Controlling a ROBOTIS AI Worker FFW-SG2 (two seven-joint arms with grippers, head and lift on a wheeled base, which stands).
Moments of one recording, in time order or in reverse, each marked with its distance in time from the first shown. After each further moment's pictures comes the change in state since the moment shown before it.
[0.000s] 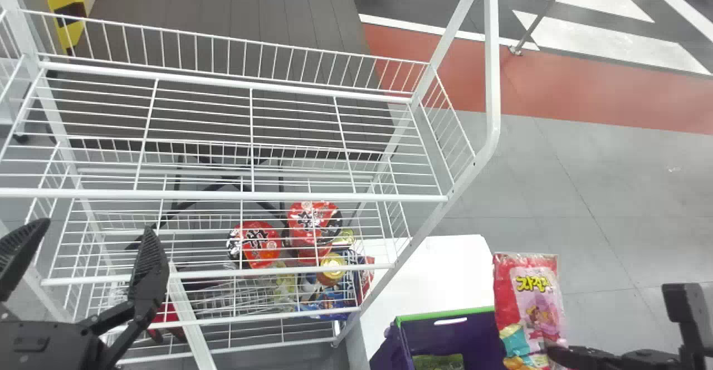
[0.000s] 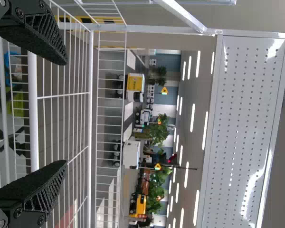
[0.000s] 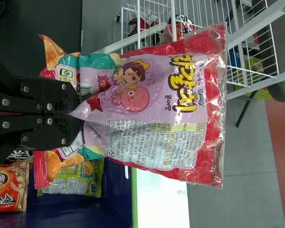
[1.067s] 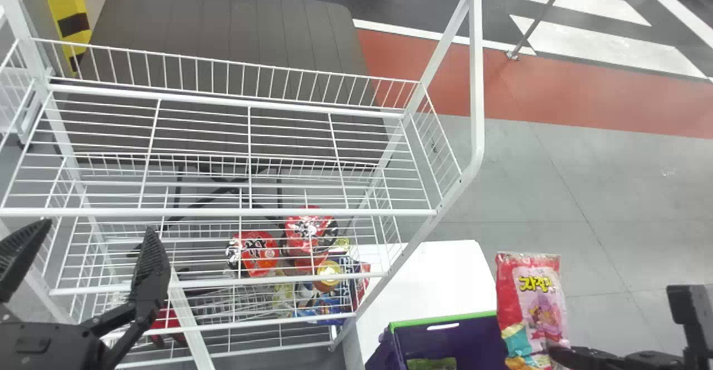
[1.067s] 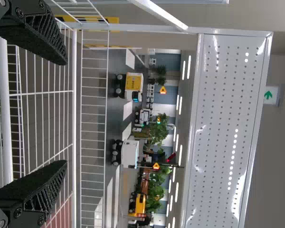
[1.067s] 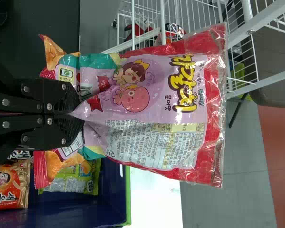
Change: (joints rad) left arm 0.003 0.001 -0.003 -0.002 -0.001 0.000 0.000; right arm 0.005 0.001 -0.013 0.000 -0.013 -0.001 0.003
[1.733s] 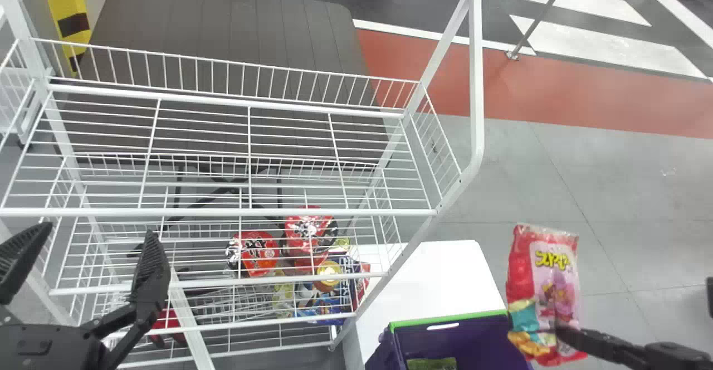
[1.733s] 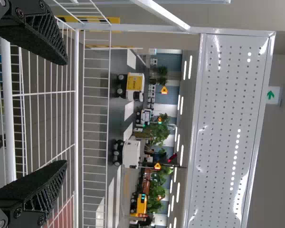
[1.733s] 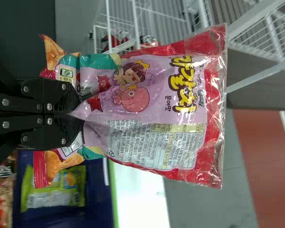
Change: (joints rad) left arm -0.002 0.000 0.001 0.010 -0.001 0.000 0.002; right arm 0.028 0.070 -0.068 -0.232 -0.100 0.140 0.013
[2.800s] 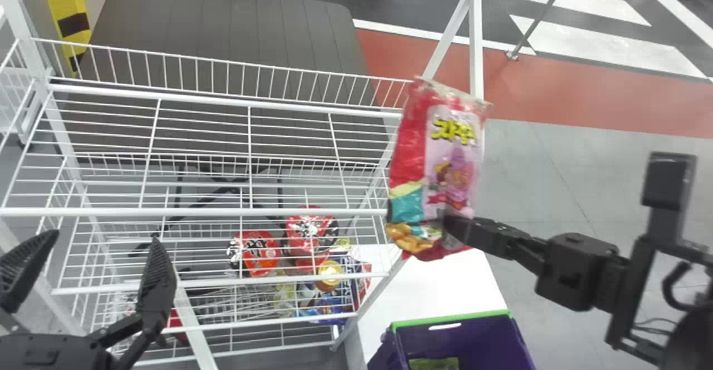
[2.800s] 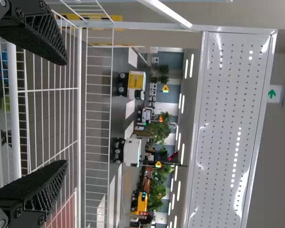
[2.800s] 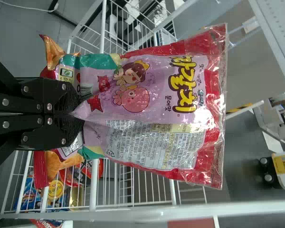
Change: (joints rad) left arm 0.019 0.007 -0.014 -0.001 -0.003 -0.014 0.006; right arm -0.149 0.109 0.509 -0.659 0.123 0.538 -0.102
